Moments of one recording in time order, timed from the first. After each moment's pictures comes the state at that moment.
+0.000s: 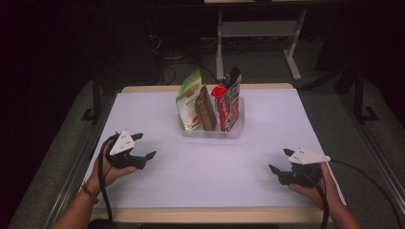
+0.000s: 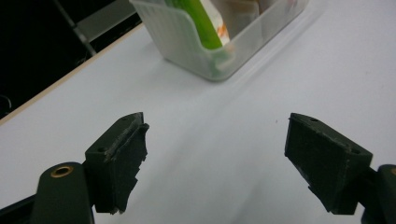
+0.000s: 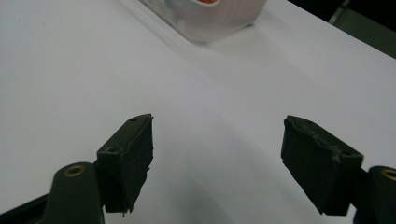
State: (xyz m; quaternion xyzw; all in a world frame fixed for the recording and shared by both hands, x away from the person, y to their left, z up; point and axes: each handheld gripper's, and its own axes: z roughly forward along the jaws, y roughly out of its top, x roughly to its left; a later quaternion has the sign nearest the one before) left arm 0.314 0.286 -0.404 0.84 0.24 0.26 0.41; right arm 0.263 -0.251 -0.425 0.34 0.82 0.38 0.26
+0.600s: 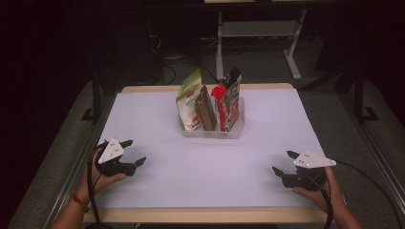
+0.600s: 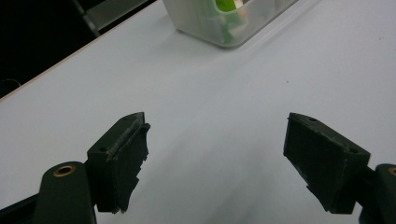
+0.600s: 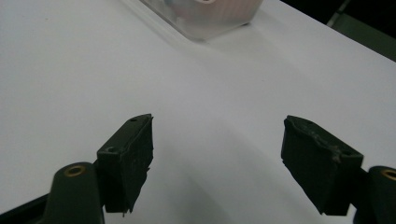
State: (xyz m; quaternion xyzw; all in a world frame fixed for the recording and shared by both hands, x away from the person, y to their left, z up) left arm 0.299 0.318 -0.417 0.83 0.27 0.27 0.41; right arm 0.256 -0.261 -0.429 0.33 0.82 0.39 0.27
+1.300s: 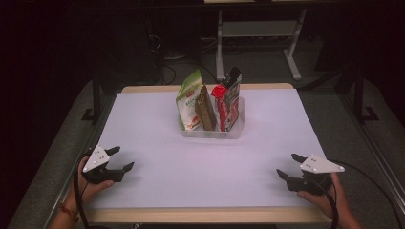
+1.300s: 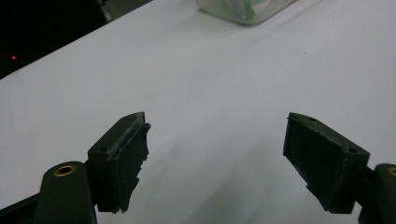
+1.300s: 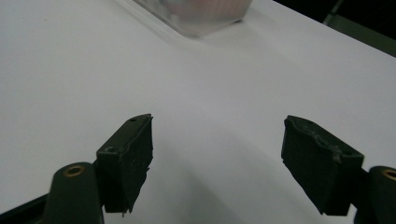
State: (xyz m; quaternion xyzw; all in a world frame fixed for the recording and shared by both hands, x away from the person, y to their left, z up) left arm 0.282 0.357 -0.432 0.81 0.31 0.27 0.41; right arm 0.245 -0.275 -0.438 0.35 0.80 0.40 0.27
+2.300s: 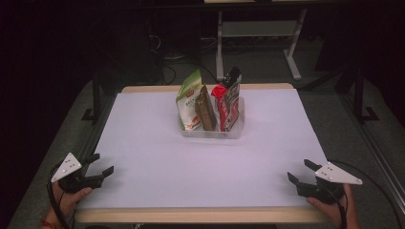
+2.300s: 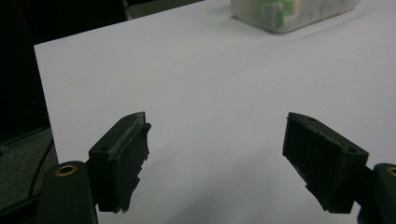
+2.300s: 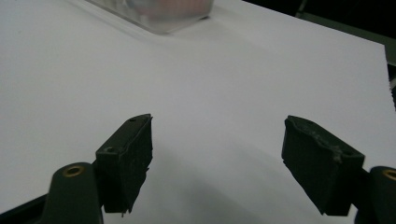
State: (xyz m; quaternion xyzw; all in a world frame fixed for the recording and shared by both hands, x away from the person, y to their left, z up) left arm 0.258 0.415 -0.443 0.75 0.37 0.27 0.47; right arm 0.224 -0.300 -0.451 0.40 0.75 0.43 0.29
